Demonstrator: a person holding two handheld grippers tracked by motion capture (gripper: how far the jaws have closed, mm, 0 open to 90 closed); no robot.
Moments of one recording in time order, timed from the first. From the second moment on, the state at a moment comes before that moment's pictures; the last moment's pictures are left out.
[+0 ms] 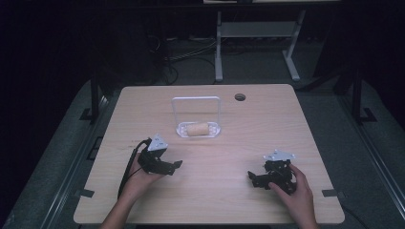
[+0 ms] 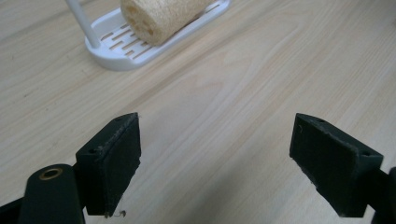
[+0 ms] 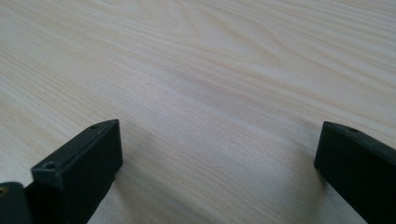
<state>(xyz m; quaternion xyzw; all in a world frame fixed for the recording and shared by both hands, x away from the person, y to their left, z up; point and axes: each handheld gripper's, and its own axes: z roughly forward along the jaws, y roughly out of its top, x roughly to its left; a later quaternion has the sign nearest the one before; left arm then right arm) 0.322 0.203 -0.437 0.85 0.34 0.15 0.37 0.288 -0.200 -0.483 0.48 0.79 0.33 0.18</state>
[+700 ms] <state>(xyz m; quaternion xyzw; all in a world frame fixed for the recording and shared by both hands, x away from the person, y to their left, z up) 0.291 0.236 -0.449 0.85 0.35 0.18 0.36 0.288 -0.200 -0.483 0.48 0.79 0.33 0.18</state>
